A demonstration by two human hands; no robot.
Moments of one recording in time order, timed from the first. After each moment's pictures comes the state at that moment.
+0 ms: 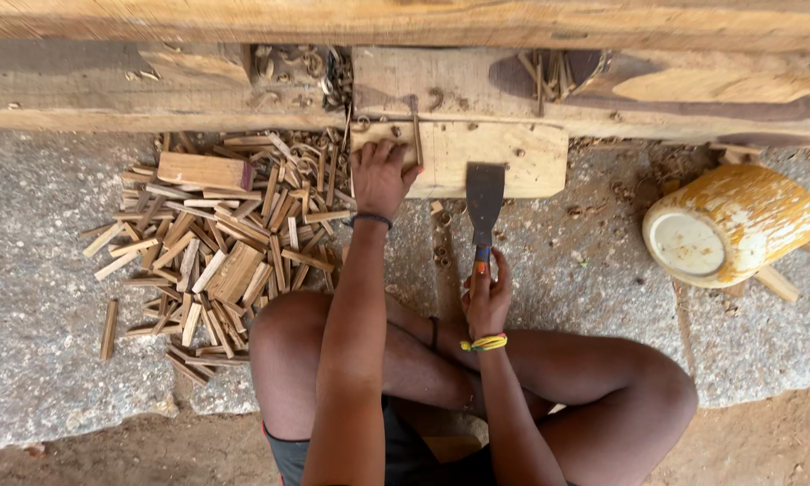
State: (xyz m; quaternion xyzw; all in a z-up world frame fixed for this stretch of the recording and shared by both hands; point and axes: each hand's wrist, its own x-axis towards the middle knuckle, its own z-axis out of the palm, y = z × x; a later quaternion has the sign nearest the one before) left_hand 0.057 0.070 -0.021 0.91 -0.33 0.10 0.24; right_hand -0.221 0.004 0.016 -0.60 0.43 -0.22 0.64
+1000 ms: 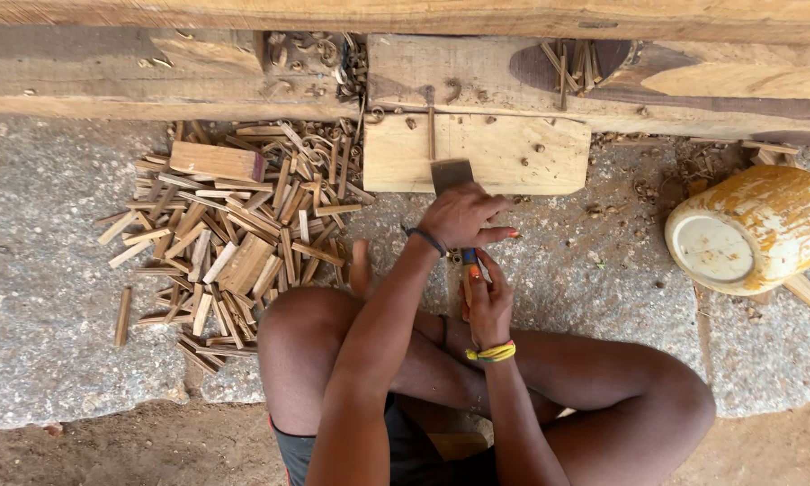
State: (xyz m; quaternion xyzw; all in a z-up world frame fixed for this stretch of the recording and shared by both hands) left_hand -0.022 0.020 0.012 0.72 -0.58 -0.09 0.37; right_hand -0.216 0.022 0.051 -0.66 0.38 -0.14 0.64
